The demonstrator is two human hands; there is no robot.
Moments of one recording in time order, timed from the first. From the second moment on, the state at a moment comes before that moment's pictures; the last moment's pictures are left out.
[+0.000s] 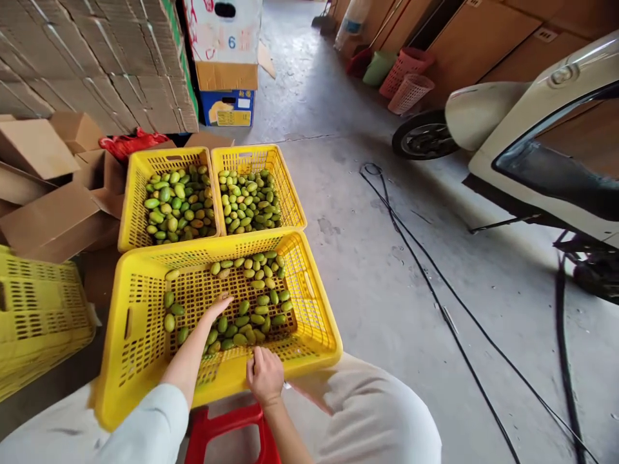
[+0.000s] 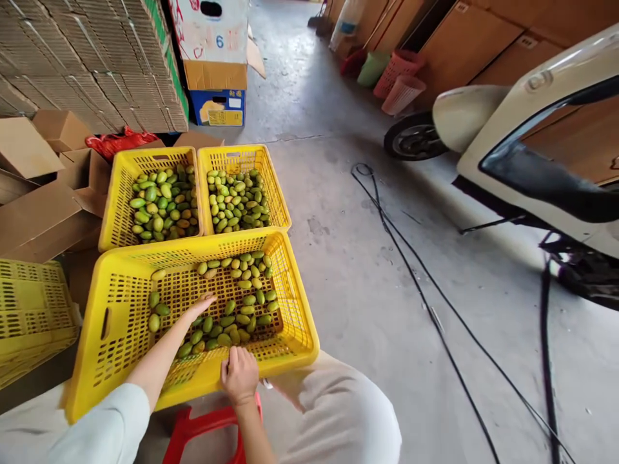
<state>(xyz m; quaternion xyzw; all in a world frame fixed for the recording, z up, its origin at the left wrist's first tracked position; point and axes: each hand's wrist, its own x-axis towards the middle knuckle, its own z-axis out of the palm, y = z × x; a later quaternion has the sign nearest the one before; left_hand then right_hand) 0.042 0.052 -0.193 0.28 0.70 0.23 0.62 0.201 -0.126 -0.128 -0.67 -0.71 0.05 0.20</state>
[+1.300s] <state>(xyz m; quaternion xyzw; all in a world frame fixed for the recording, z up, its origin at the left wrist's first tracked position) 0.079 0.025 -0.116 0.09 0.52 0.32 0.79 0.200 -0.116 -0.124 -0.71 -0.64 0.18 0.23</state>
